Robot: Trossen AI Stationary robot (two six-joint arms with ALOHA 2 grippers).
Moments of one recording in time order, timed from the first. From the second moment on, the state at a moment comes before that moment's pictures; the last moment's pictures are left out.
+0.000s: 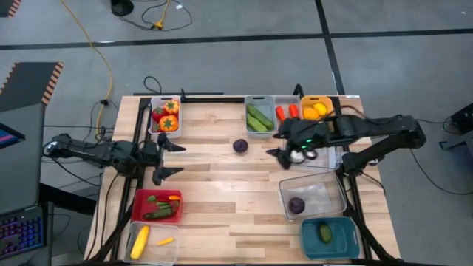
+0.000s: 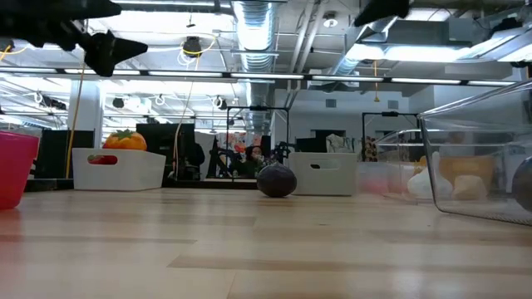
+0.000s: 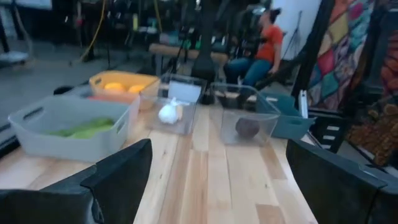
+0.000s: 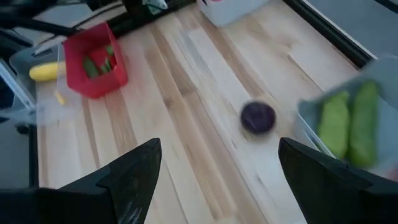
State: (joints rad) left arm -0.19 0.29 0.26 -0.02 -0.22 -0.16; right arm 0.11 1.24 1.36 -0.86 0.26 0.49
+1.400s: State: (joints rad) left arm -0.19 0.19 0.01 0.29 -0.24 0.16; right arm -0.12 2.03 1.80 -0.83 0.10 -0.09
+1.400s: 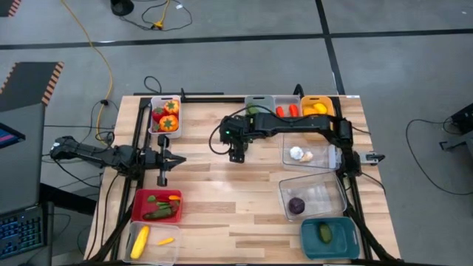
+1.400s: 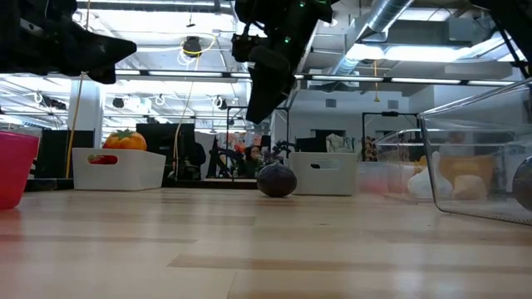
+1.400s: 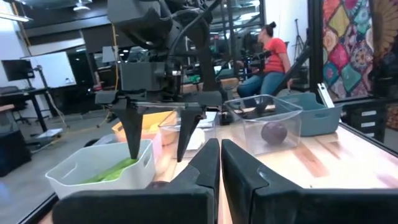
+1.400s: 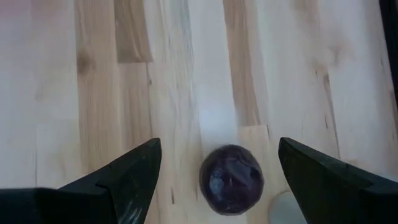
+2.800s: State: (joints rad) left arm -0.16 0.00 0.01 0.15 -0.33 0.29; right arm -0.13 2.03 1.80 -0.85 0.10 -0.09
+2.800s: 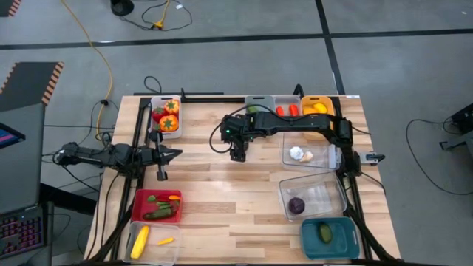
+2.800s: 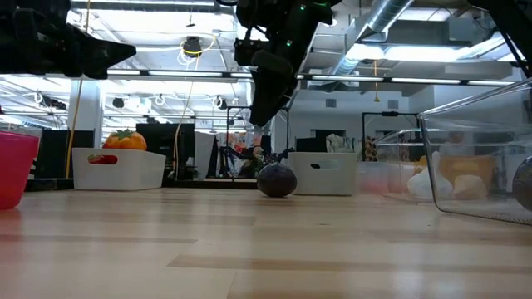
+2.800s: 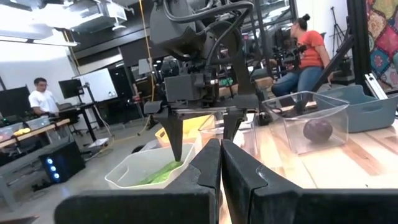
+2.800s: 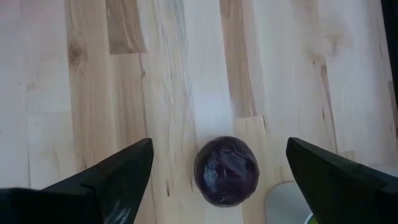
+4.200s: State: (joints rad) left arm -0.16 0.00 0.01 0.07 -0.32 0.27; right arm -0.18 2.27 1.80 -0.96 0.17 -0.17
